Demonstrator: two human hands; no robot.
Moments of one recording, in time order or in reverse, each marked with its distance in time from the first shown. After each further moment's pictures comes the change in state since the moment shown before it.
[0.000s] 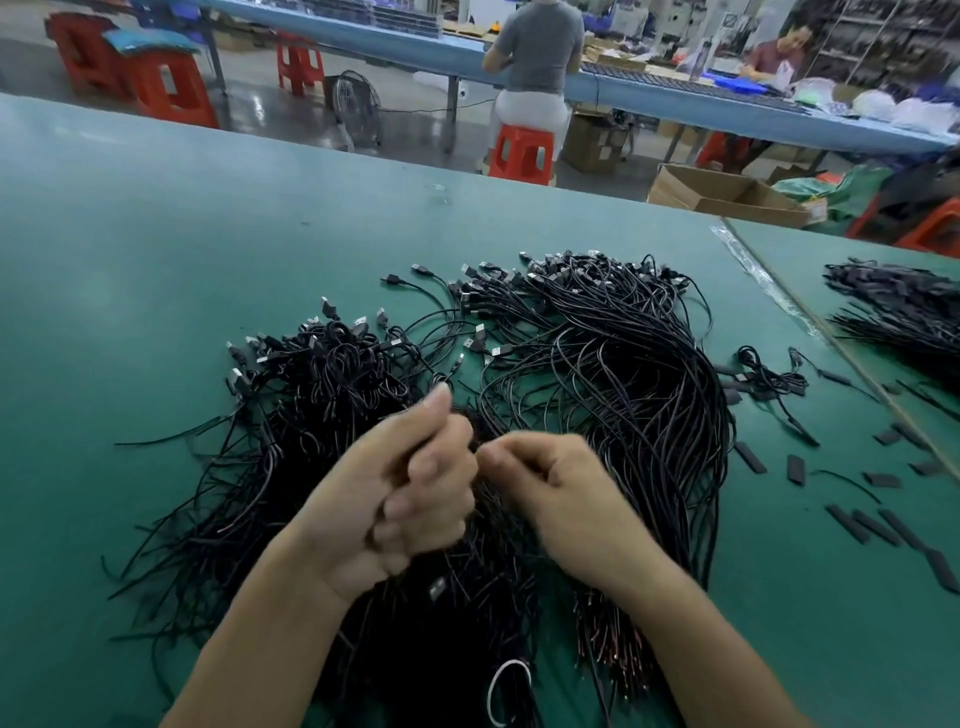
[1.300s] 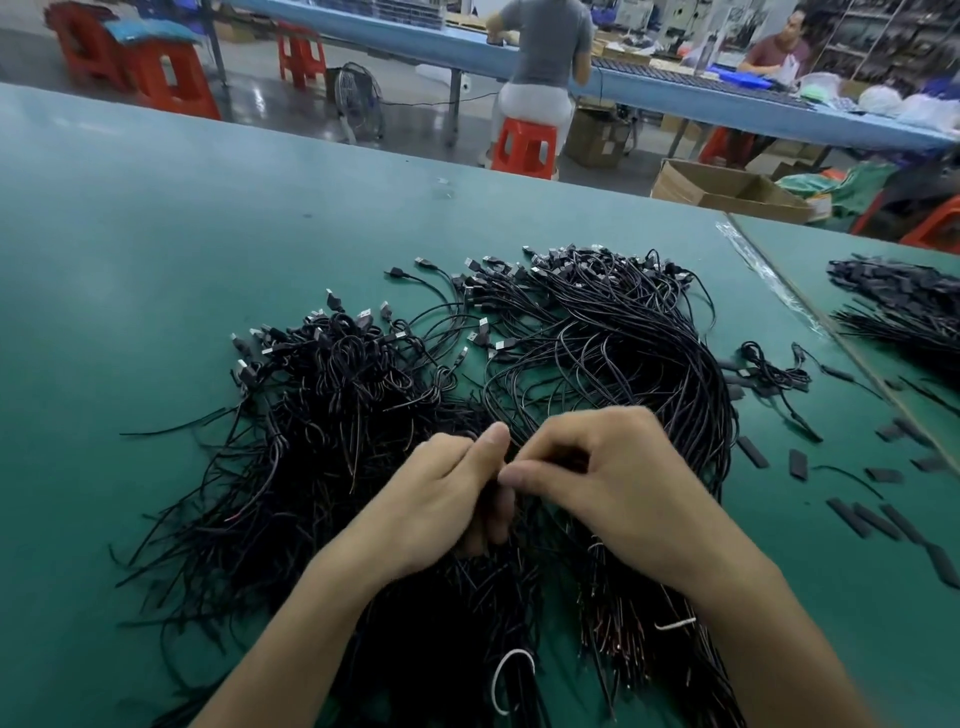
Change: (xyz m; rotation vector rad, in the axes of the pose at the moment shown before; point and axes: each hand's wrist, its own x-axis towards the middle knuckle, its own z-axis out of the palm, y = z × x) left_hand 0.011 -0.027 -0.003 0.972 0.400 -0.077; right_hand -0.009 -0.022 -0.029 -0.361 0.023 -0.123
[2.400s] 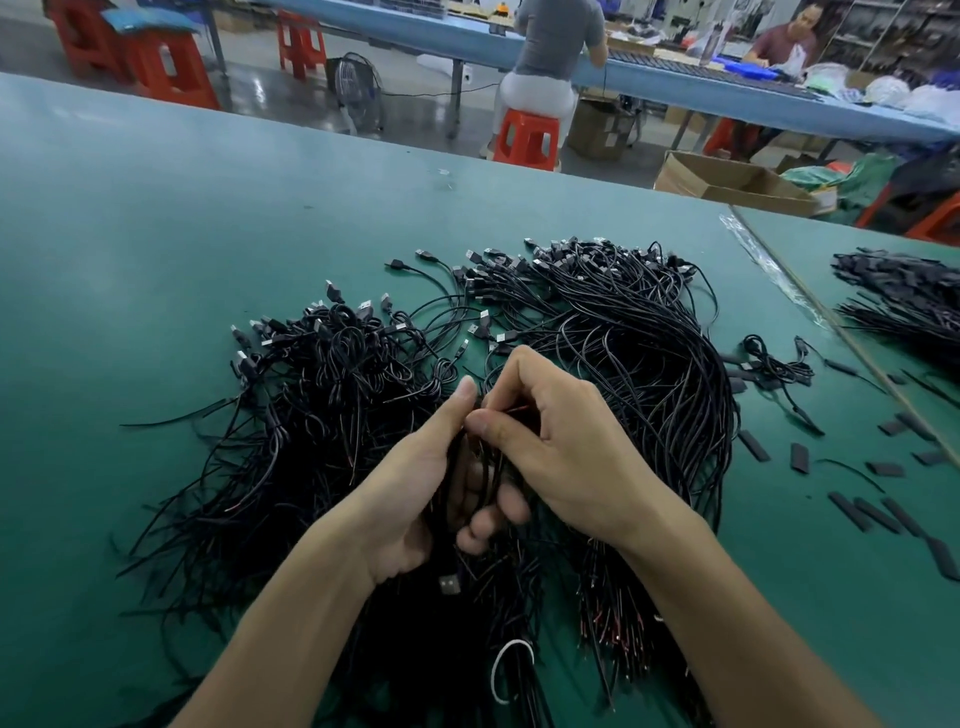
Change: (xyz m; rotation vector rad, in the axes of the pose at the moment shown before) left_hand 0.001 0.004 -0.004 -0.640 -0.119 -0.328; right_hand 0.027 -0.002 0.023 0.149 0.075 -0.067
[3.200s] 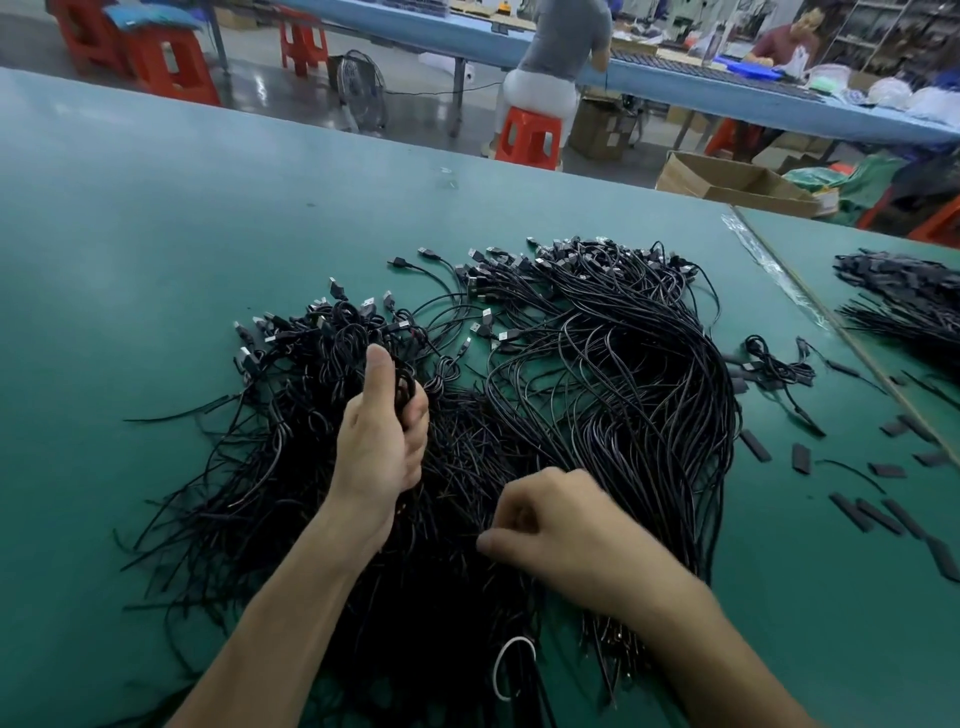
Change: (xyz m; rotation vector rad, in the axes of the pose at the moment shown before) left_hand 0.007 -0.001 -0.020 0.088 0.487 0.488; right_hand -0.038 0.017 0.016 -0.362 -0.360 0.394
